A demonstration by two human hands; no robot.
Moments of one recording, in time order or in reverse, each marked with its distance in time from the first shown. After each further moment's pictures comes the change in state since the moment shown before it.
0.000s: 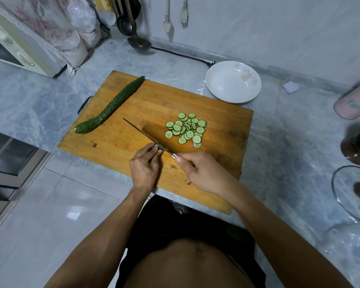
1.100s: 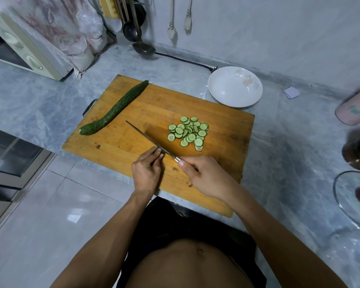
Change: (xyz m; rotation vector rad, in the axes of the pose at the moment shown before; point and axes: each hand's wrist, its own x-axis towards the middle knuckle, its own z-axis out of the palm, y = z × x) left_hand -0.005 0.010 -0.006 0.012 0.013 0.003; right_hand -0.008 0.000 0.000 -0.017 0.029 -0.051
